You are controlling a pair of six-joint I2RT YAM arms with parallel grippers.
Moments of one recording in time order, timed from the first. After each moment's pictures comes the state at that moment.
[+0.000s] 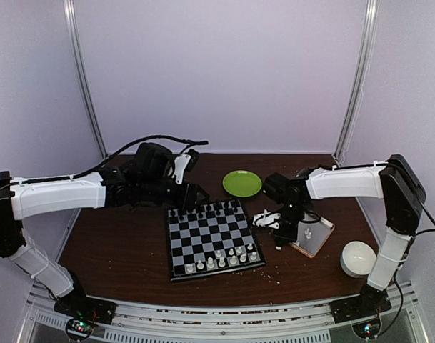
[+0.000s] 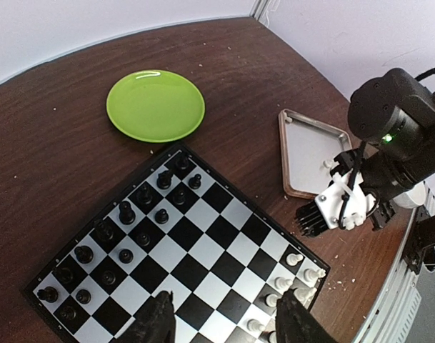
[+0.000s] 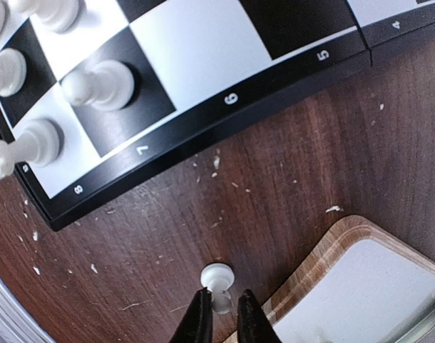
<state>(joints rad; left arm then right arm) -0.84 1.48 1.08 -0.19 0.11 -0.32 0.71 1.79 1.19 -0.88 -0.07 -0.57</state>
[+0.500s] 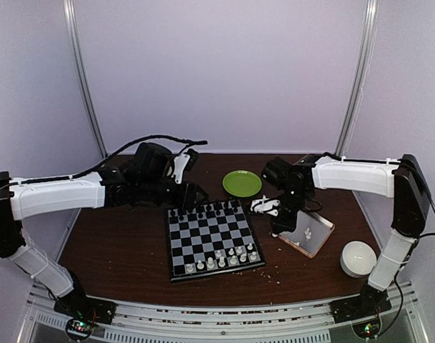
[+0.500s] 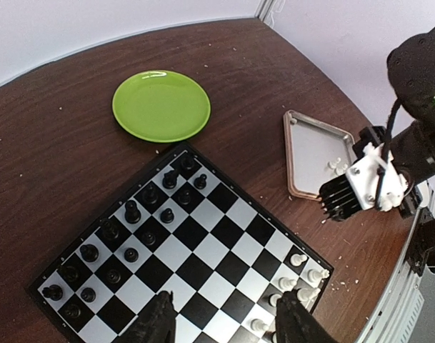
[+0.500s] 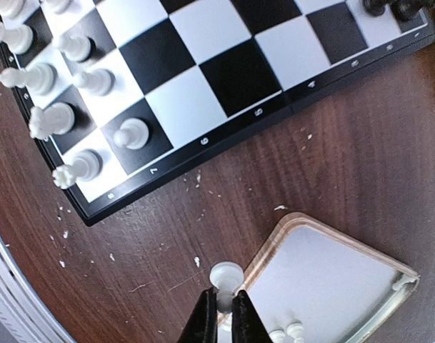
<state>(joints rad) -0.84 1.48 1.08 -0.20 0.09 -0.32 0.72 1.75 1.30 -0.96 -0.07 -0.55</state>
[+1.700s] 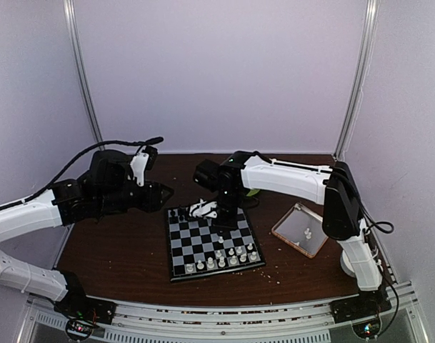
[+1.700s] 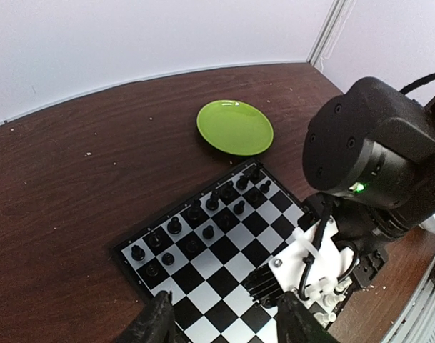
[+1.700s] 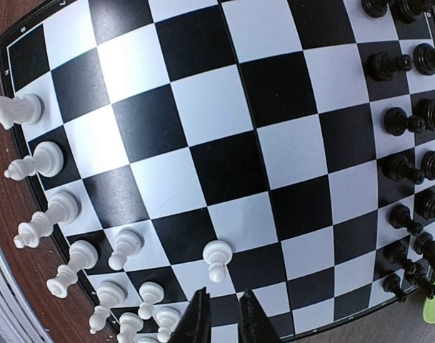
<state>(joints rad) -0.83 1.11 0.88 -0.27 -0.14 -0.33 0.96 2.29 2.08 -1.19 -0.08 -0.54</state>
